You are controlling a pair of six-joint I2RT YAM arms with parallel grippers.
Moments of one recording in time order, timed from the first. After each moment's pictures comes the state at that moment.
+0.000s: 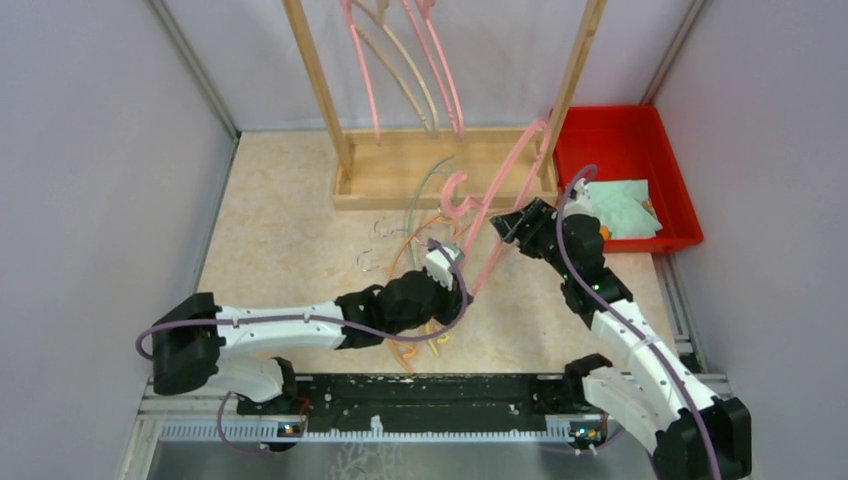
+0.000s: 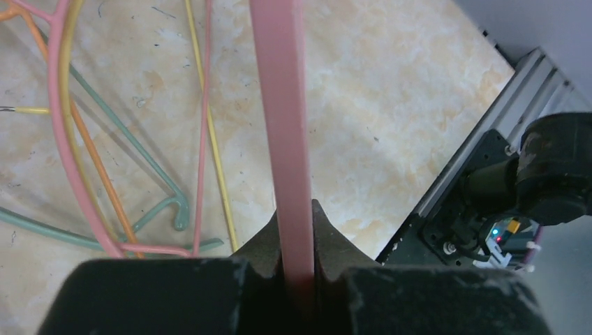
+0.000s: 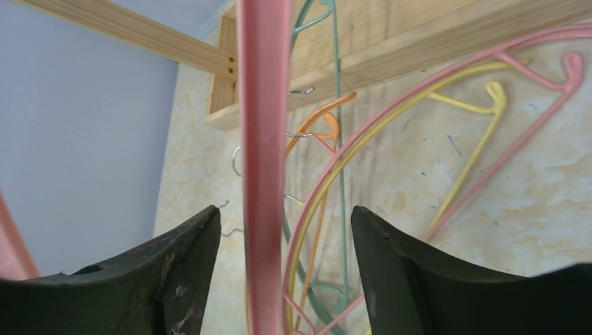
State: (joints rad) left arm -1.21 1.35 0.75 0.24 -0.25 -0.49; right arm 0.33 0.87 0.58 0.03 -0.12 0.81
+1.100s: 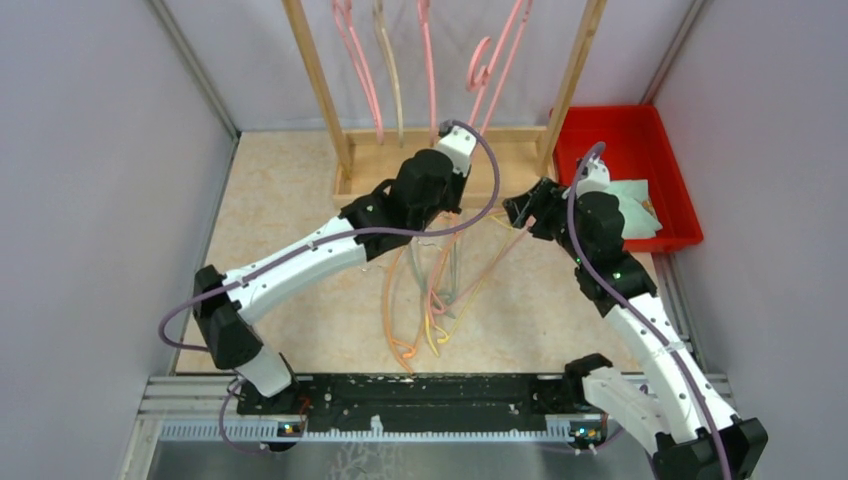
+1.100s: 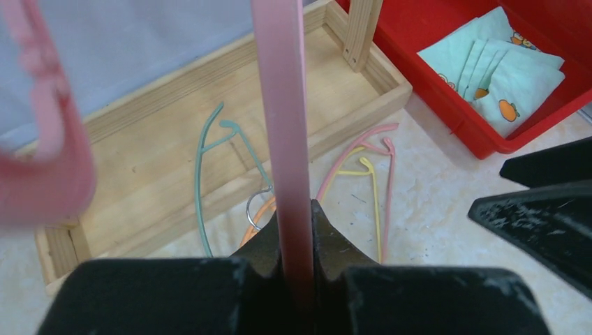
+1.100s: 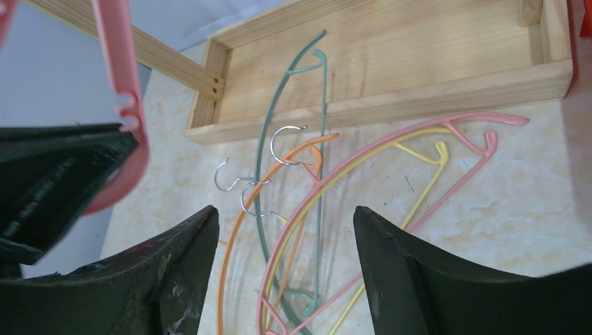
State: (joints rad) left arm -1.00 1.61 1.53 -0.22 -0.47 -0.10; right arm 0.33 0.83 0.84 -0.26 -0.03 0.59
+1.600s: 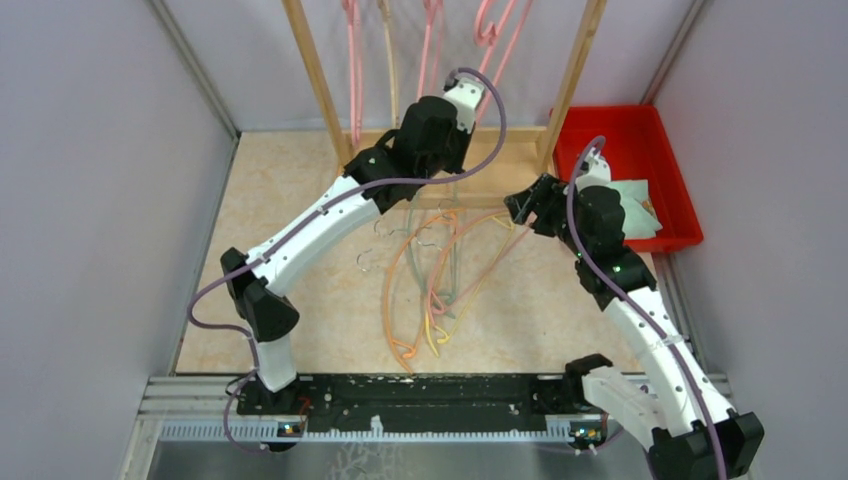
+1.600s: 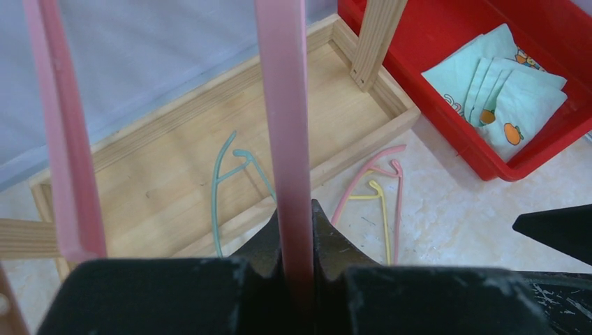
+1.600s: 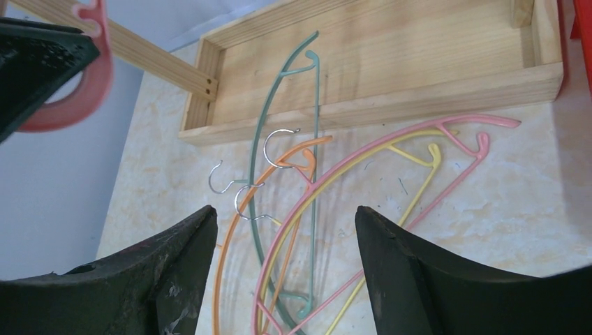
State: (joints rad) left arm -0.88 1.85 2.01 -0.51 -0.33 -0.06; right arm 0.29 0.88 0.87 -0.28 -0.05 0.58
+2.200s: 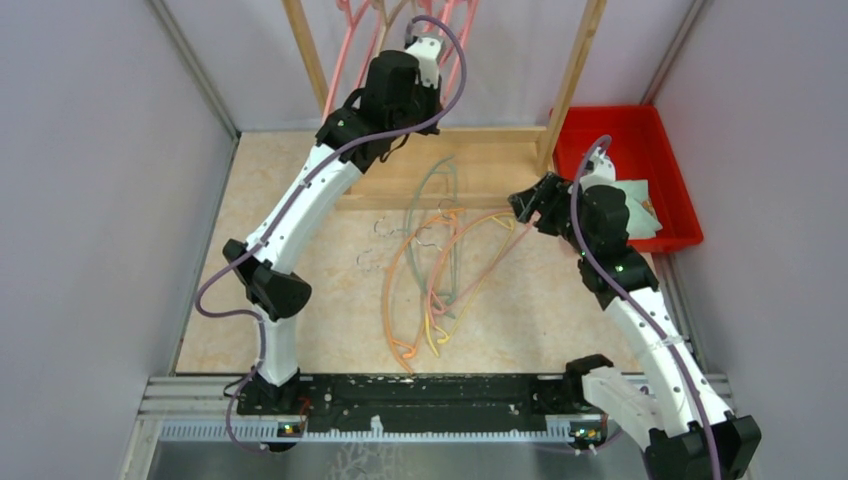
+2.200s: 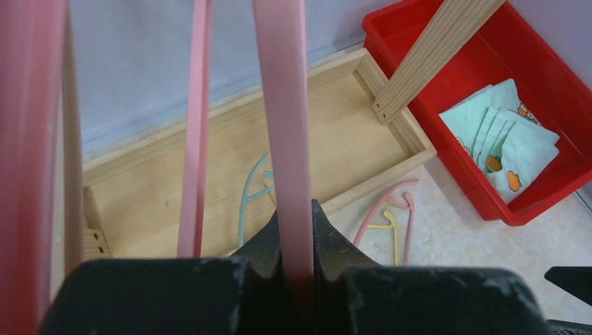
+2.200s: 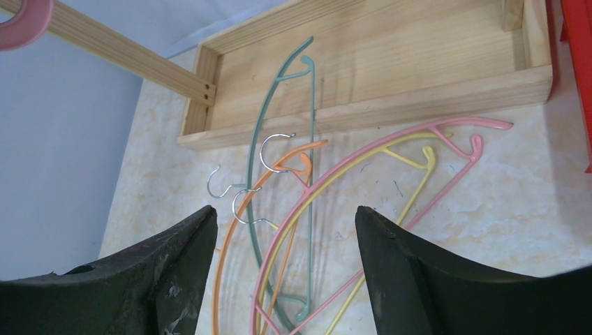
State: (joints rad) left arm -0.70 1.97 2.34 -0.69 -0.18 -0.13; right arm 0.25 0.88 0.87 -0.28 -0.08 0.58
